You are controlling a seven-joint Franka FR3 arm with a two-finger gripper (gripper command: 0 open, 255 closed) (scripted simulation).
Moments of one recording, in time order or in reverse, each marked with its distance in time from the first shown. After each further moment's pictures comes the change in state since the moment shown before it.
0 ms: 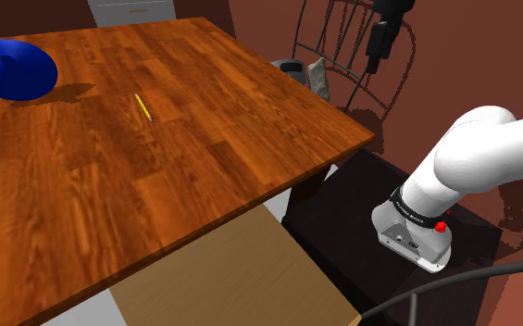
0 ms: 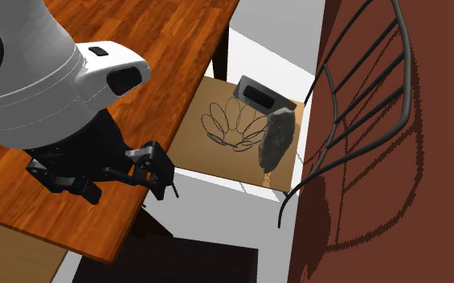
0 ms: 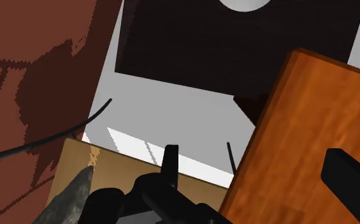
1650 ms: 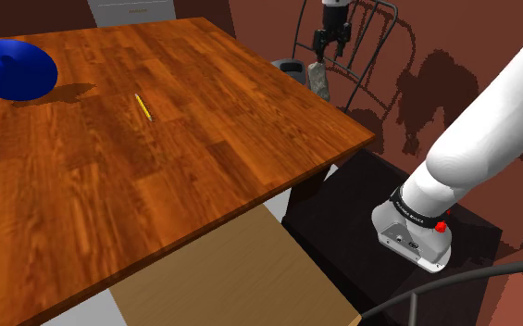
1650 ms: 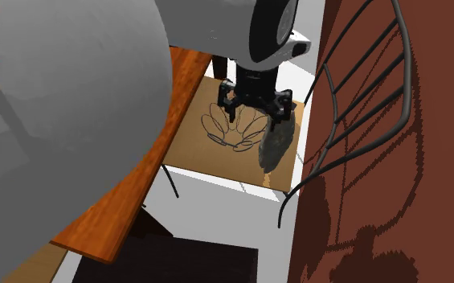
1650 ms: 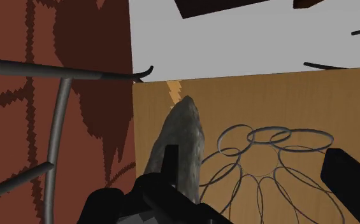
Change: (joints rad) arm -0.166 0.804 -0.187 0.432 -0.024 0.390 0.057
